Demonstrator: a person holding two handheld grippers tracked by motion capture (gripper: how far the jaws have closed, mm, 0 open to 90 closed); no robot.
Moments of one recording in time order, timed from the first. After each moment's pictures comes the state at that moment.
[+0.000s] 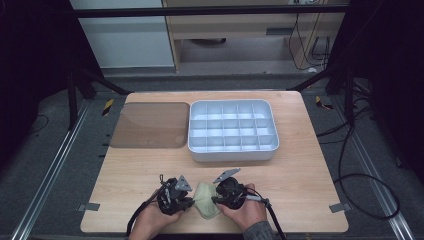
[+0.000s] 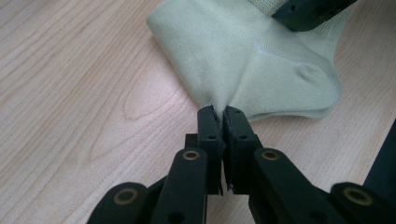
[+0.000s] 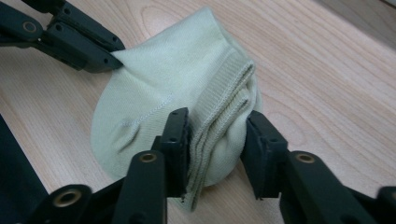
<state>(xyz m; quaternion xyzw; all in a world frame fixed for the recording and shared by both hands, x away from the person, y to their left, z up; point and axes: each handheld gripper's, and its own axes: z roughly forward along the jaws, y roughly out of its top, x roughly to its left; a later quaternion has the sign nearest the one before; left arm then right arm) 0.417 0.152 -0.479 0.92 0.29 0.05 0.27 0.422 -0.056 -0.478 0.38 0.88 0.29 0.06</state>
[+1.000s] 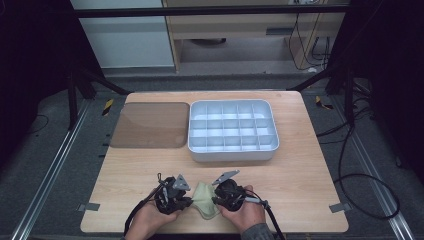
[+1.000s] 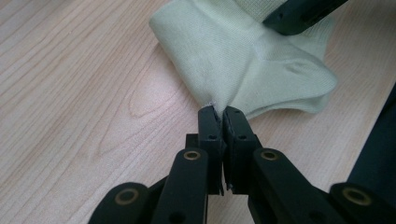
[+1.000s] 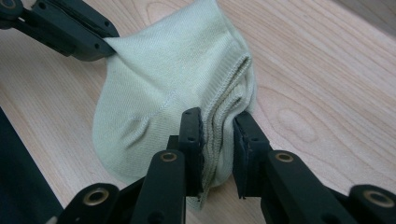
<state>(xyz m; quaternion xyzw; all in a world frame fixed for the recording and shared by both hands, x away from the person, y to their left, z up) 0.416 0.156 -0.469 0.92 0.28 0.04 0.27 0.418 -0.053 -0.479 0.38 0.88 0.29 0.06</state>
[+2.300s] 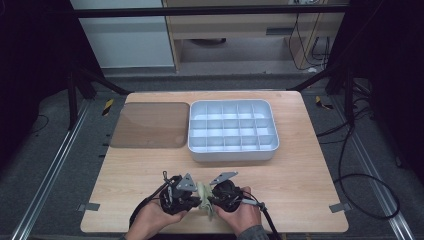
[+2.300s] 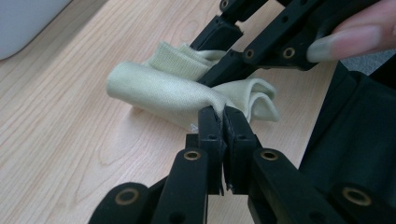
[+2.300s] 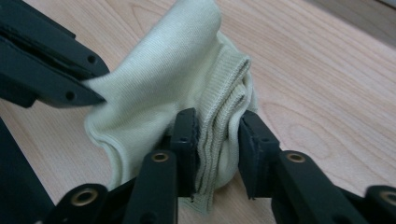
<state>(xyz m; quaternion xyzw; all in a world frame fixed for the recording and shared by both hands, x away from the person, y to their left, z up) 0.409 0.139 -0.442 0.92 0.23 0.03 0.30 0.415 -0.045 -0.481 0.39 0.86 0.31 0.07</state>
